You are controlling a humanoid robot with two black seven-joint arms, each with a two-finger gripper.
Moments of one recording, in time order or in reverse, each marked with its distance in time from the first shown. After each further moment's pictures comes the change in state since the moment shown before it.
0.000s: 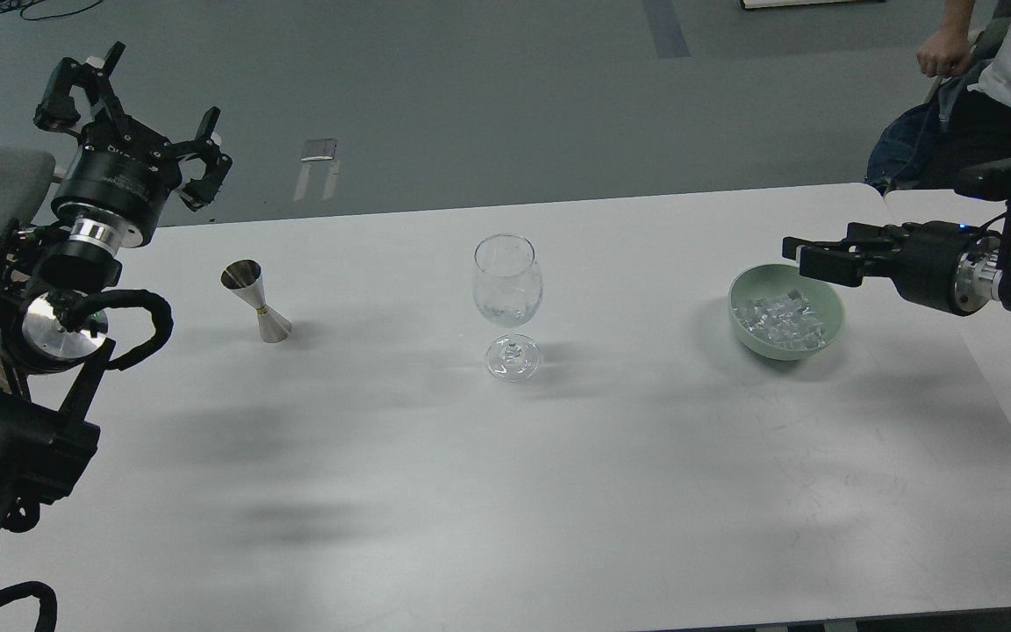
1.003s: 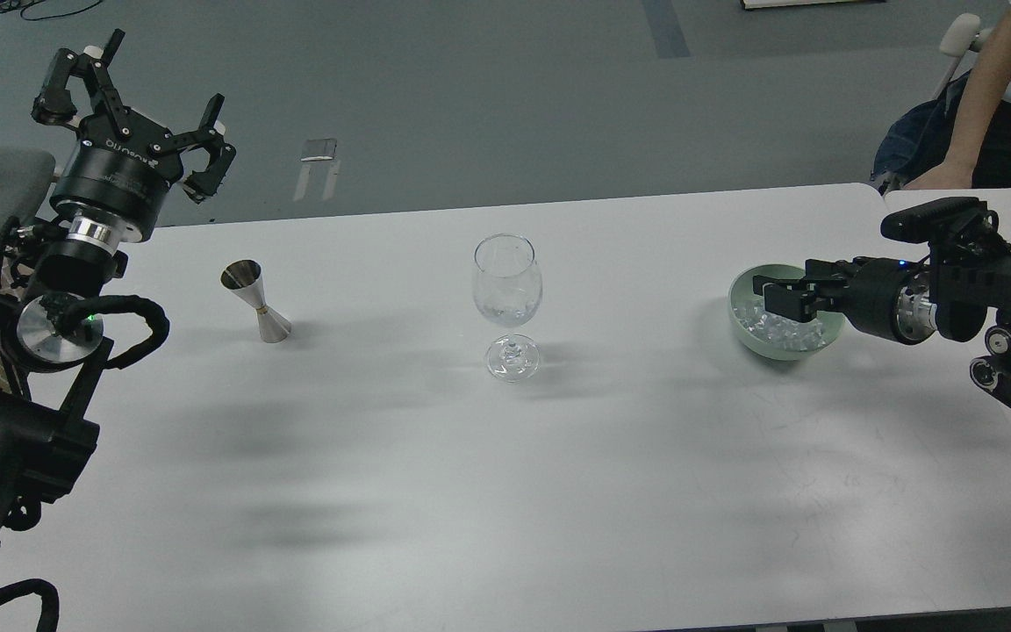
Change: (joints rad) left arm -0.004 -0.004 -0.007 0.022 -0.015 -0.103 -0.019; right arm -0.026 0.141 0.005 -0.109 -0.120 0.011 -0.040
